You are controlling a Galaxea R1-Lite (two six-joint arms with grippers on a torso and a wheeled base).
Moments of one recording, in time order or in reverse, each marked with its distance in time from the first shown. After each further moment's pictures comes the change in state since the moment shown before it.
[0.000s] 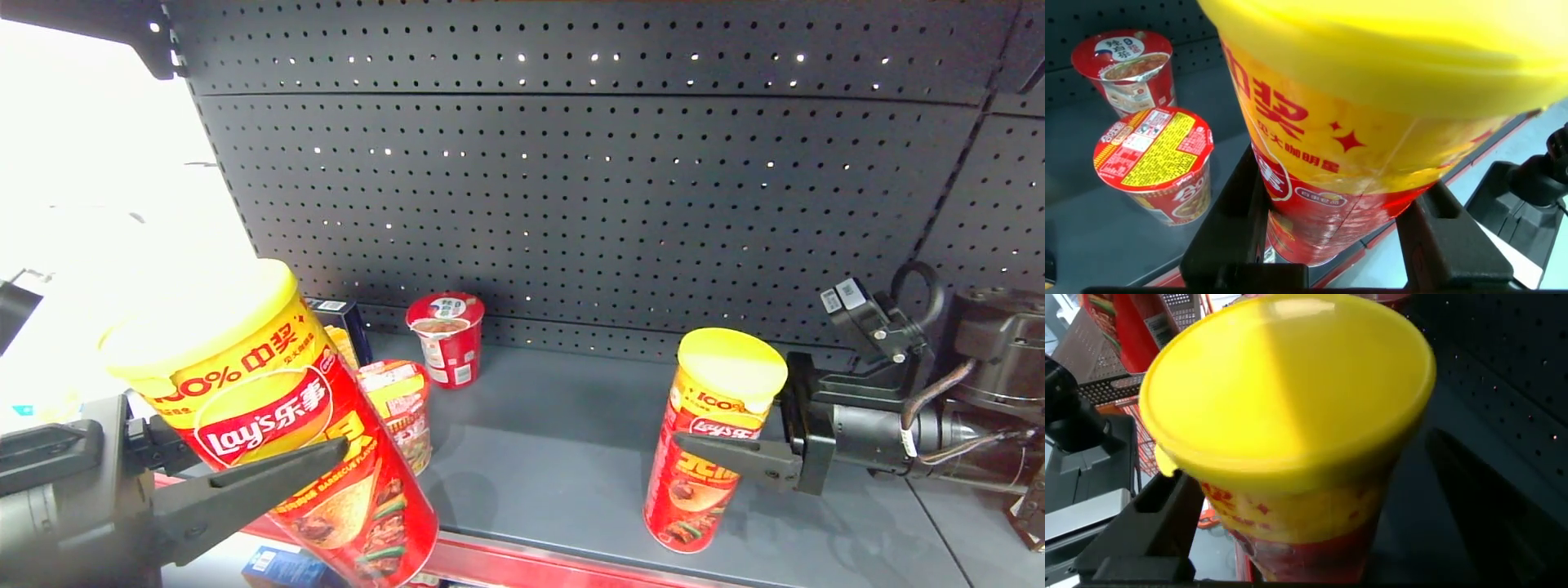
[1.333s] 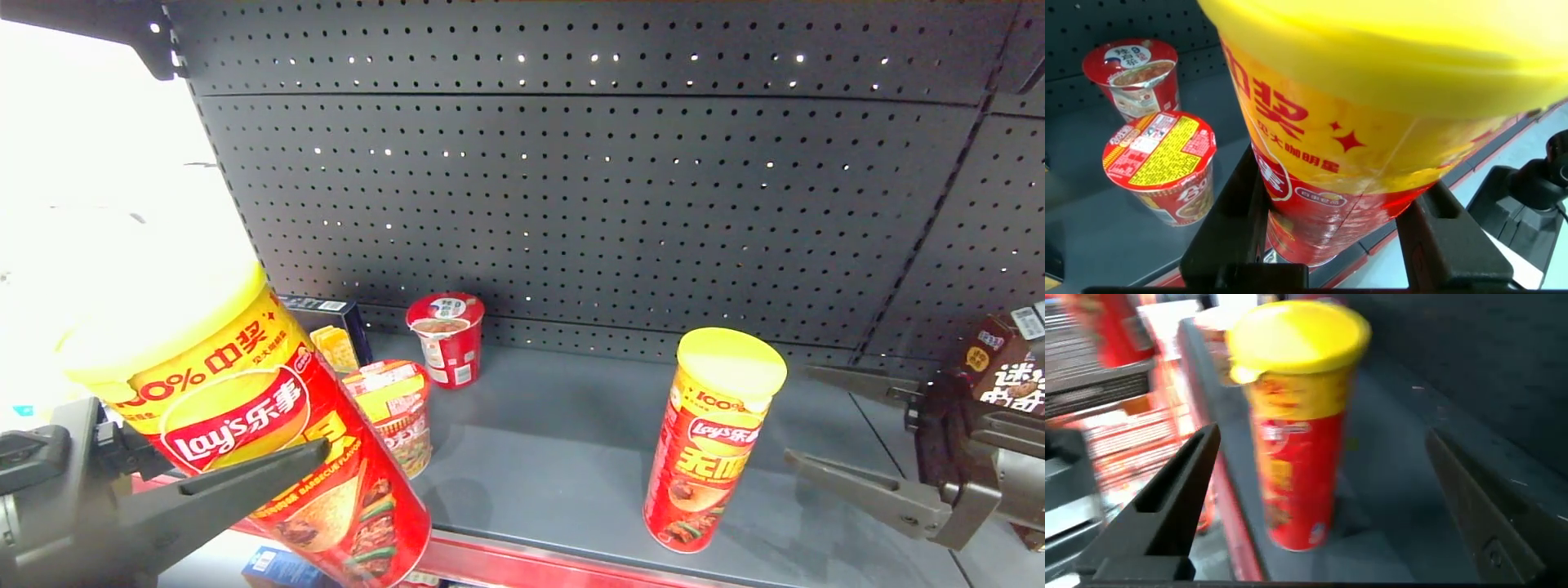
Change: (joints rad) left arm 0.001 -0.038 0.008 0.000 0.005 -0.001; right arm -0.120 -0.320 0.200 0.024 -0.095 -0.008
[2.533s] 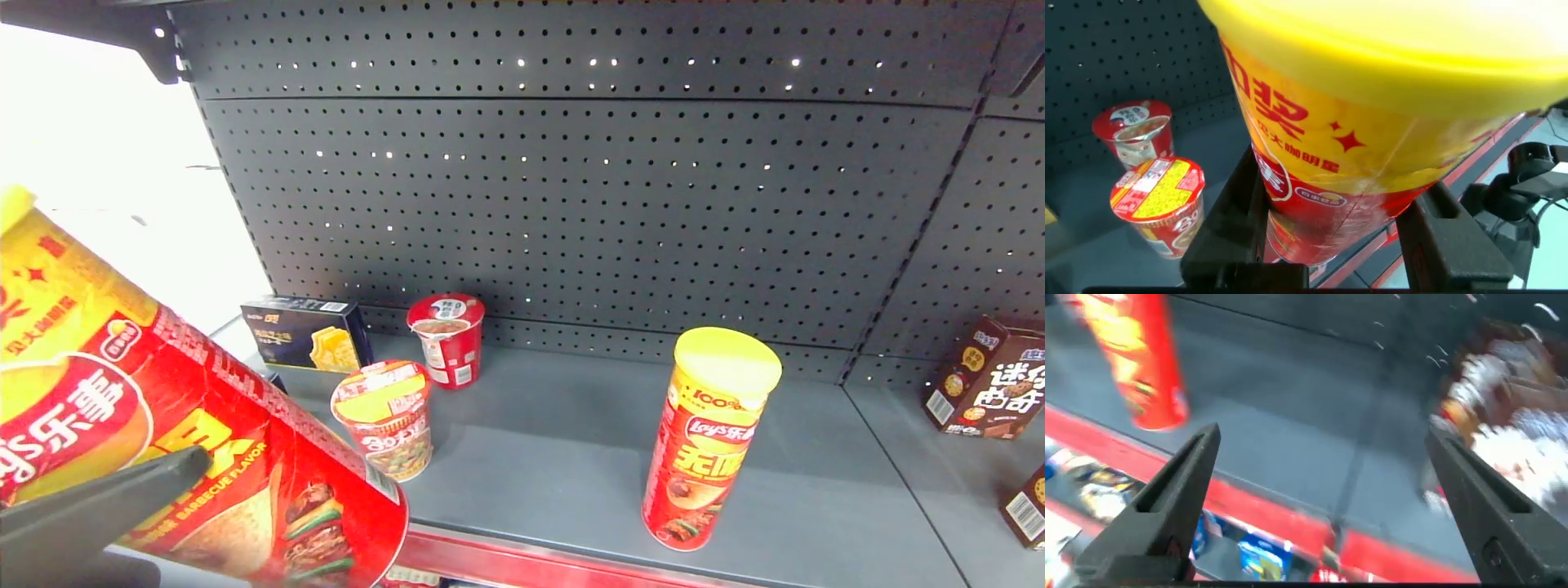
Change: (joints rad) left arm -0.030 -0.138 -0.022 0.004 -0.030 0.004; right arm -0.087 -0.999 0.084 0.894 -0.691 -0.011
